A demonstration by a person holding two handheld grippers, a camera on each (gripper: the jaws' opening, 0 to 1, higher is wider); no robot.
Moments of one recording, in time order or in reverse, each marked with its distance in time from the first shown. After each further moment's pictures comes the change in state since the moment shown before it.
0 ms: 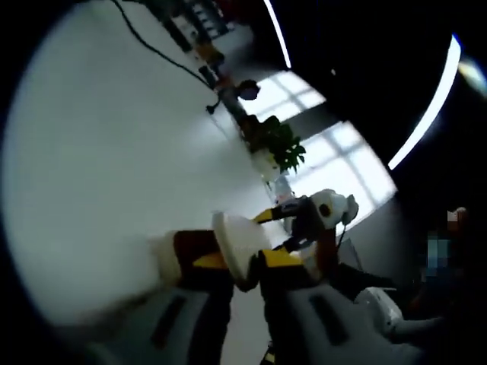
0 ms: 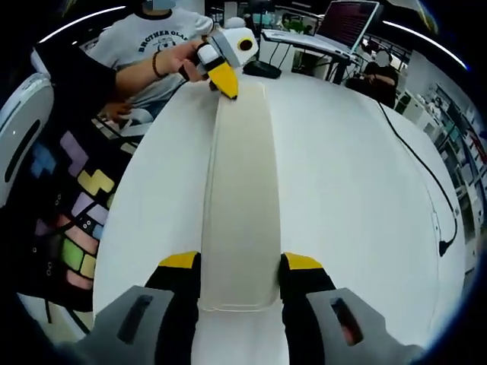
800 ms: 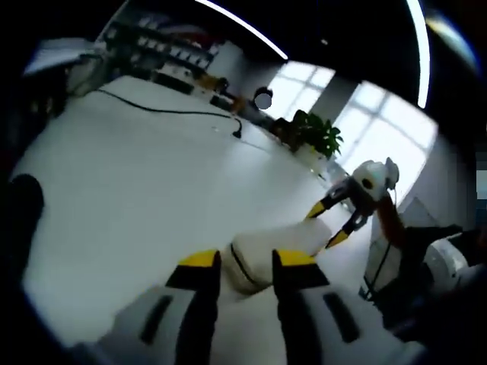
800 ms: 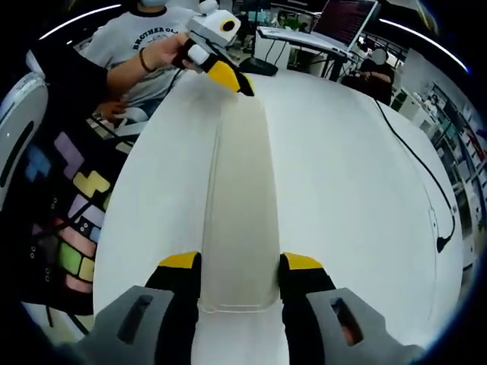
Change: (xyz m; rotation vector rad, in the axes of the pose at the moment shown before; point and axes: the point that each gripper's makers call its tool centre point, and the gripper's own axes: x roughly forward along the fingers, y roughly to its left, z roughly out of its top) left arm -0.038 0.039 0.021 0.357 -0.068 0.339; right arm 0.003 -0.001 -0.001 0.017 0.025 -0.028
